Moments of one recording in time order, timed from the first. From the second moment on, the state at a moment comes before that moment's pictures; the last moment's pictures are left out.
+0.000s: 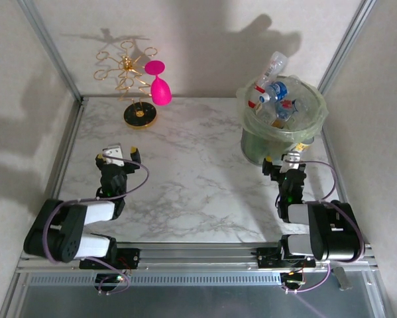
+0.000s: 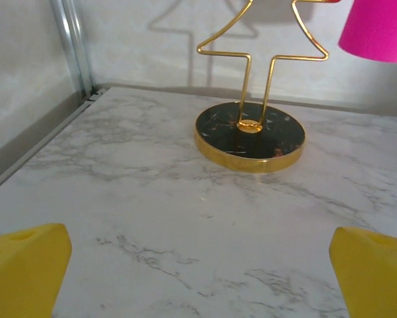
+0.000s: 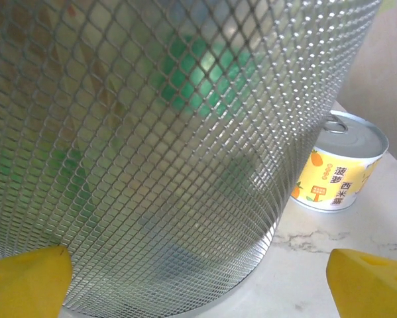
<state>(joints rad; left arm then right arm) -0.15 1.38 0.22 1.01 -0.35 -0.09 0.05 1.35 0.16 0.96 0.11 0.01</state>
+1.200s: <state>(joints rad) -0.05 1.54 0.23 1.19 -0.21 -0.16 0.00 1.54 0.20 1.17 -0.01 0.04</state>
